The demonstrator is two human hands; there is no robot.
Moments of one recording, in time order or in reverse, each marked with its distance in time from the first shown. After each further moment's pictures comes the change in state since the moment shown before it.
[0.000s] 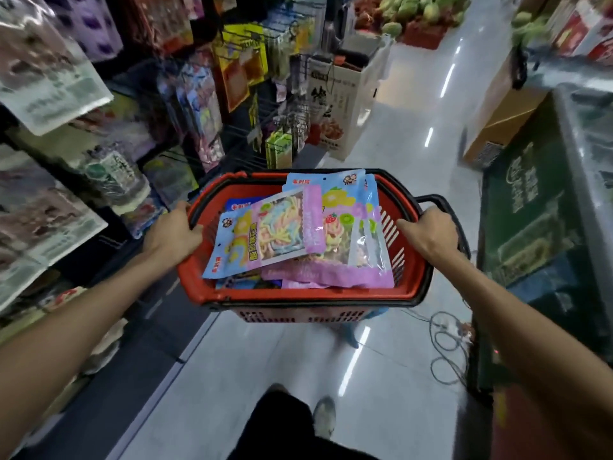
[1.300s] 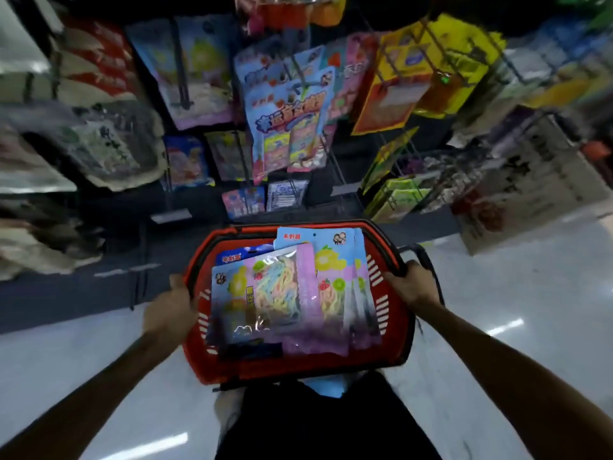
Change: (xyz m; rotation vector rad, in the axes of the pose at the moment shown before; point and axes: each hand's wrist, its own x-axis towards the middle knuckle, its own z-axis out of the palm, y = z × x) left_hand 0.210 0.035 0.226 -0.081 -0.069 -1.017; right_hand 0.509 -0.240 0.309 -0.390 -0.662 -0.587
